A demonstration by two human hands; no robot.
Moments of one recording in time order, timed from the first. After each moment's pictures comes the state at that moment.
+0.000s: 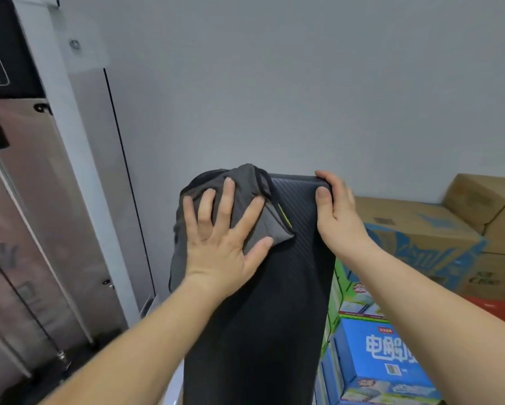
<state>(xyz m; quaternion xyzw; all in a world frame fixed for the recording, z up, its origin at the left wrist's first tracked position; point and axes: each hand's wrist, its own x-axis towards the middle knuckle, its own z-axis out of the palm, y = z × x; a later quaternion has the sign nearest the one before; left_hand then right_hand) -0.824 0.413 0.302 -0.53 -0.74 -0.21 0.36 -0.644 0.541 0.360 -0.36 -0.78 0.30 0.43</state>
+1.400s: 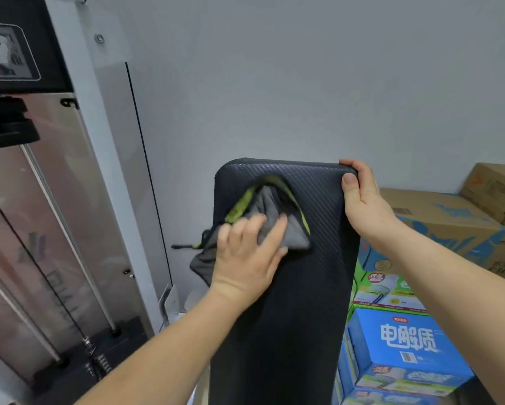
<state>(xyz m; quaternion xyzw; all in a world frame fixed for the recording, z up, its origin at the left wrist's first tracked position) -0.828 0.400 0.247 -0.56 -0.64 -0.29 0.43 -0.643 0.543 0.362 -0.39 -0.77 0.31 0.40</state>
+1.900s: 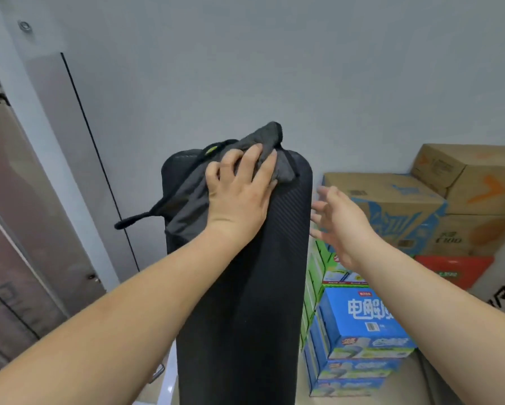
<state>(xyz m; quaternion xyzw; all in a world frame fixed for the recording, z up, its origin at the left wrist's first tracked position) -0.784 0.460 0.344 -0.57 -0.65 -0.29 0.41 -0.595 0.520 0.339 -0.44 -0.55 0.58 0.41</state>
